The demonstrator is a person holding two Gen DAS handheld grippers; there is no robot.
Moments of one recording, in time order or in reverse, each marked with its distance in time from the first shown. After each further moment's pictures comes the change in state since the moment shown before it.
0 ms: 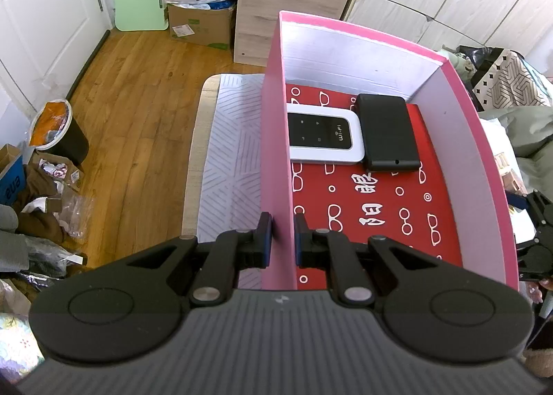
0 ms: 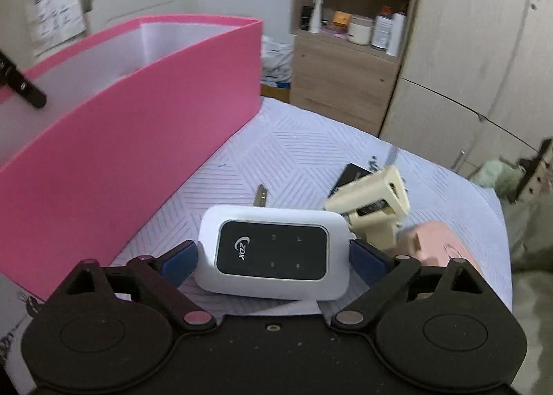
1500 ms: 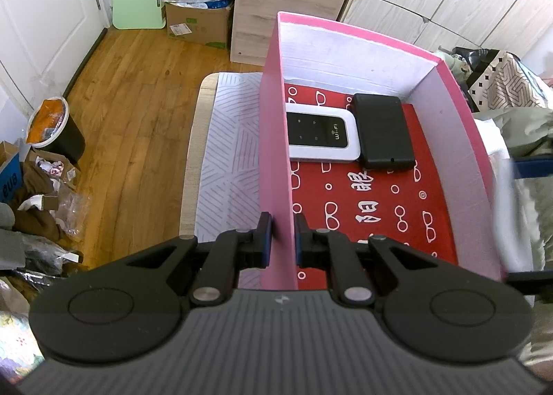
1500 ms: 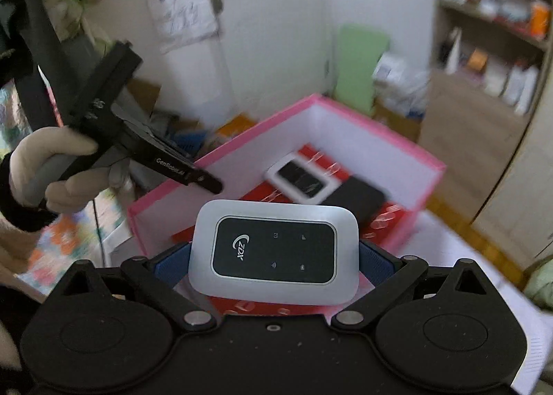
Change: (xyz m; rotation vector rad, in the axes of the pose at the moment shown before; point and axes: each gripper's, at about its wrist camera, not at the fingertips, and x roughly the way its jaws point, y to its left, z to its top) left arm -0.003 0.001 -0.002 -0.014 0.000 -0.018; right arm -0.061 0.086 0.136 -0.166 0.079 0.423
